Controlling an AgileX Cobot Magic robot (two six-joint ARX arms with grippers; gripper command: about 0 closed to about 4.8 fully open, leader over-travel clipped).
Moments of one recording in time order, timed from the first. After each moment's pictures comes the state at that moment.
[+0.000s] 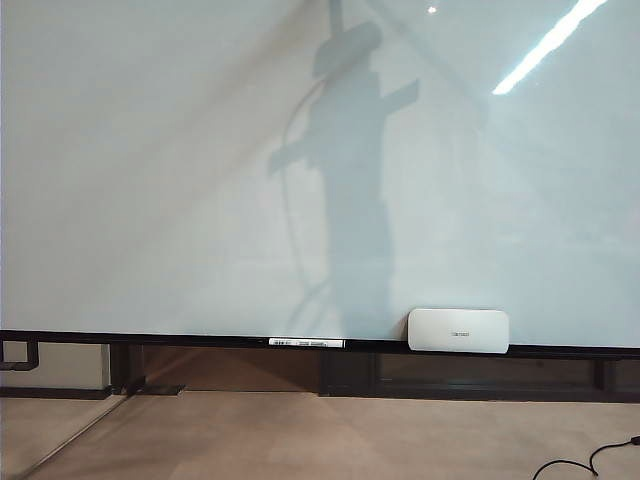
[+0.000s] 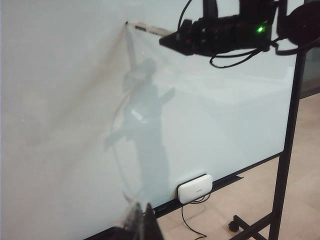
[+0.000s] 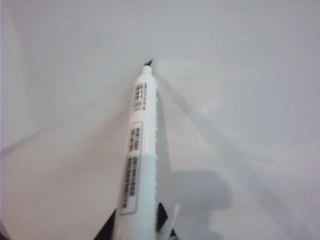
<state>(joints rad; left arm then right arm) -0.40 0.20 0.73 -0.39 0.20 0.10 0.48 1.75 1.85 -0.07 0.05 0.05</state>
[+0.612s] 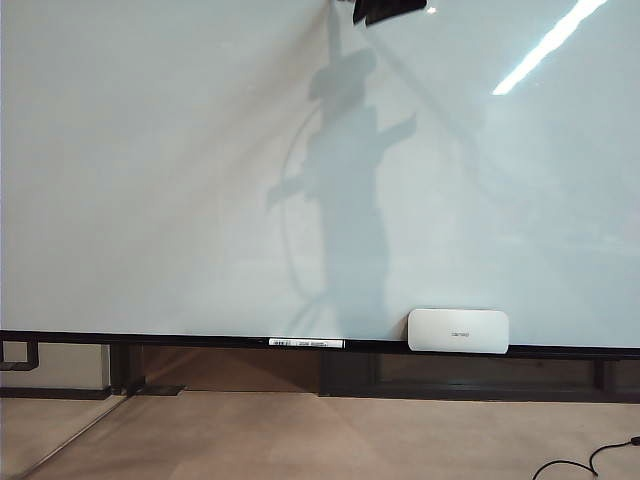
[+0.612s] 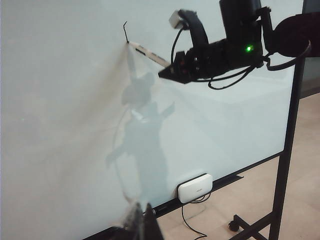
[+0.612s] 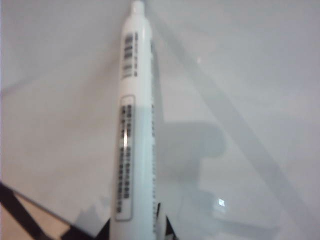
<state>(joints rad) -0.40 0.20 0.73 -0.39 0.20 0.10 0.48 1.80 1.85 -0.24 0.08 0.04</state>
